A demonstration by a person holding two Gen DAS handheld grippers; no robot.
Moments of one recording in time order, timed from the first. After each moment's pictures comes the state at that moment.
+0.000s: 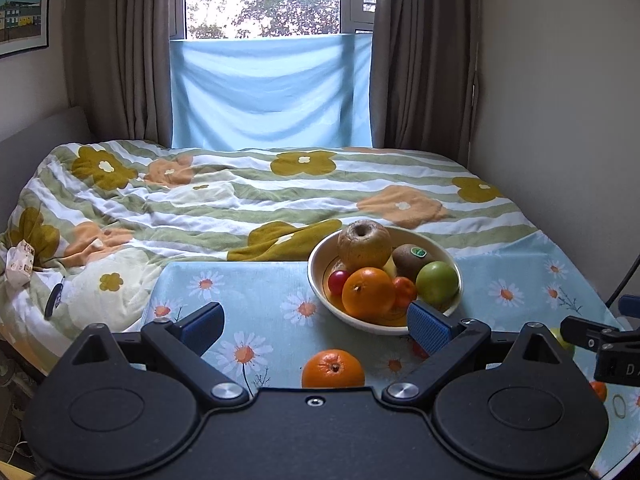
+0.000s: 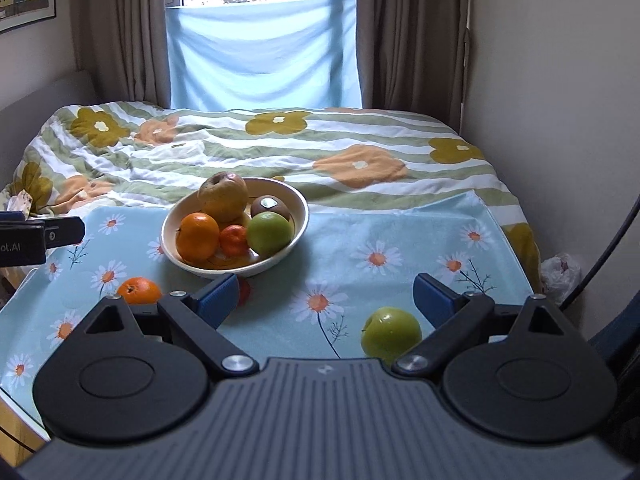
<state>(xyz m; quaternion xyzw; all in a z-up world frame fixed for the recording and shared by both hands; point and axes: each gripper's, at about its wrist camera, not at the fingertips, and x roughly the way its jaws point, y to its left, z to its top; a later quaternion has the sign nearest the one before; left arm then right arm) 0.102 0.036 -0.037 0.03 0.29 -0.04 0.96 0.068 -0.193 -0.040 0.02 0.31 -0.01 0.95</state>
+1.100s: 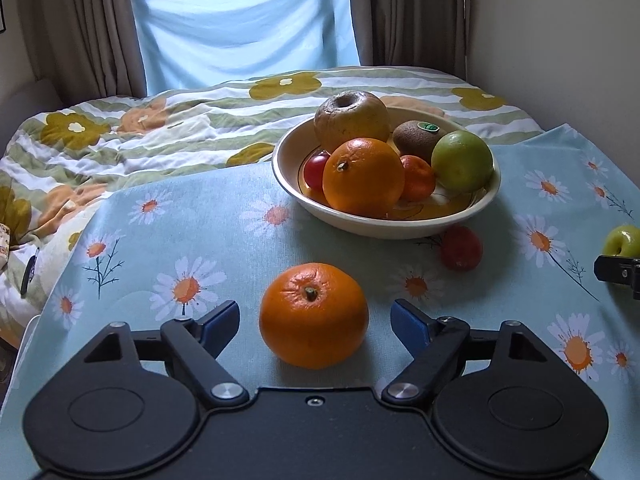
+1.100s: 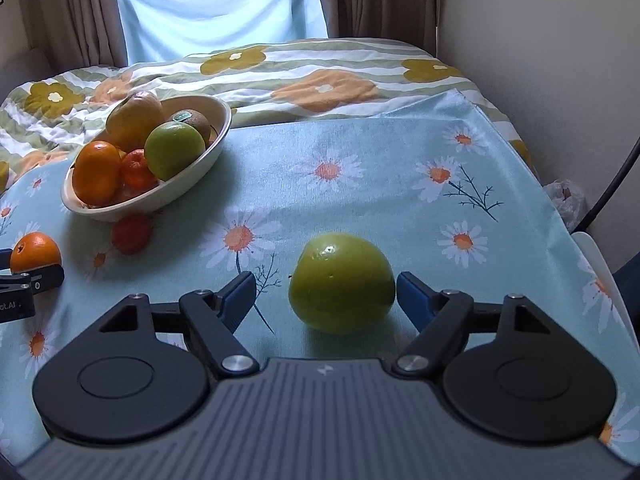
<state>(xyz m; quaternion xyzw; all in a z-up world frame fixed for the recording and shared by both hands) 0.153 0.007 -0.140 0.08 0.38 -0.05 0.92 0.123 -0.240 -0.137 0.06 0.39 -0.04 0.92</state>
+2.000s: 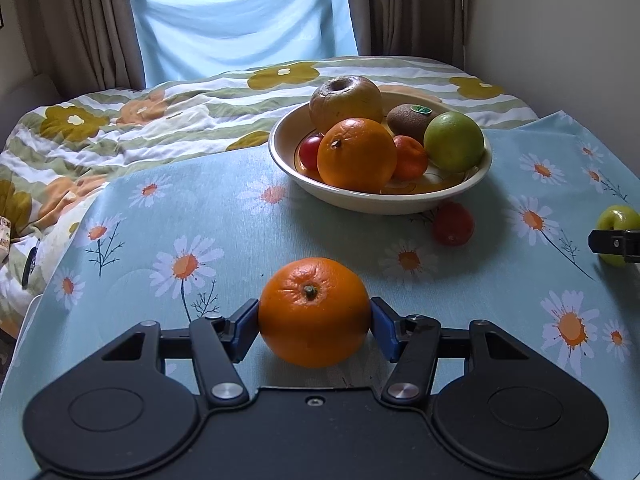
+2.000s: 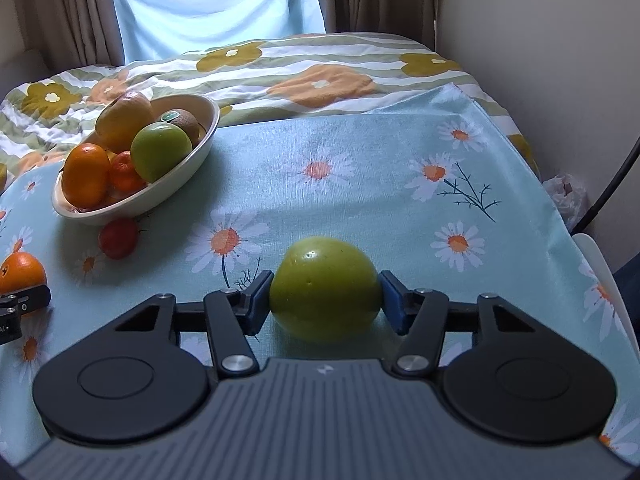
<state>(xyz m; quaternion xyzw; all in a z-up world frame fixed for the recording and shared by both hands) 0.138 0.005 -0.144 0.08 0.39 -0.05 0.91 0.129 -0.250 -0.141 0.06 0.40 -0.04 0.91</state>
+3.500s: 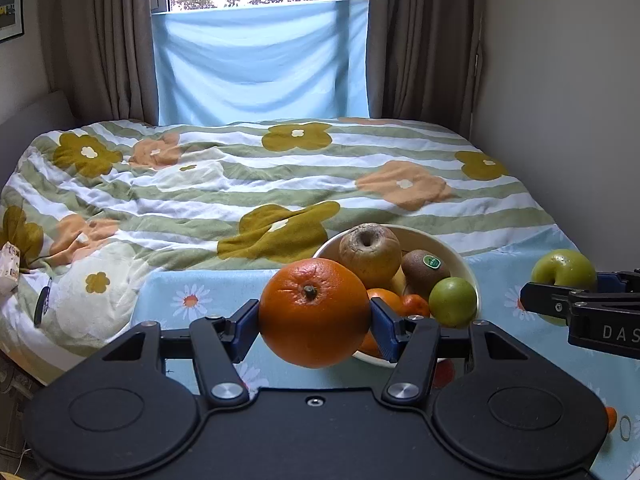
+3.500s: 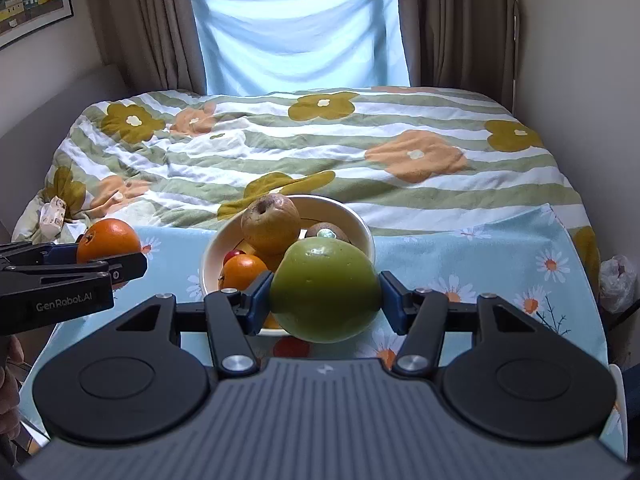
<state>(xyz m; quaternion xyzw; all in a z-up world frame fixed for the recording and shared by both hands) 0.181 0.031 -0.025 0.04 0.35 -0.05 0.94 0.169 -0.167 -0.015 0.05 0.35 0.06 0.93</state>
